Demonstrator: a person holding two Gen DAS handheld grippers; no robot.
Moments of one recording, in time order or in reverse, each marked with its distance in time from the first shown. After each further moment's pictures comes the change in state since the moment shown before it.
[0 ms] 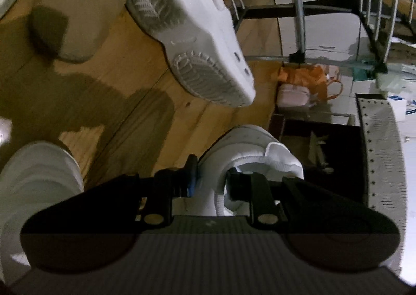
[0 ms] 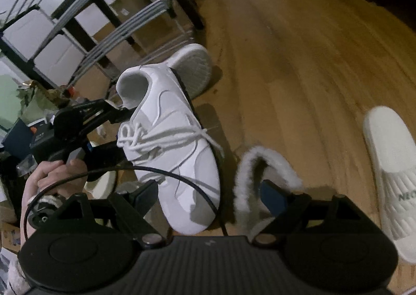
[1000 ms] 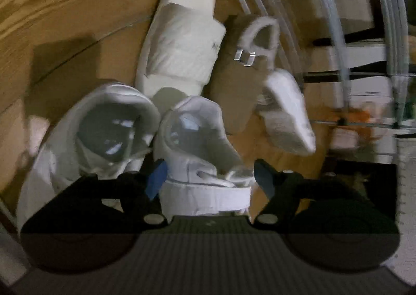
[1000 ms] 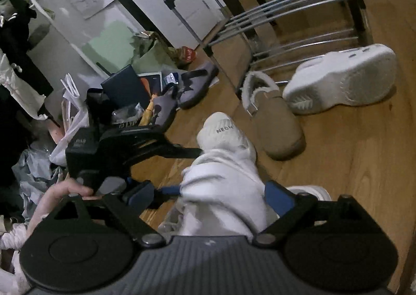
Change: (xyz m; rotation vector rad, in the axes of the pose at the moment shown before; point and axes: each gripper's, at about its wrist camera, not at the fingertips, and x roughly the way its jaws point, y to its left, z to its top) left arm -0.208 0.060 0.011 -0.035 -0.181 0.224; right arm 0.049 0.147 -0.015 -0.292 0.073 0.423
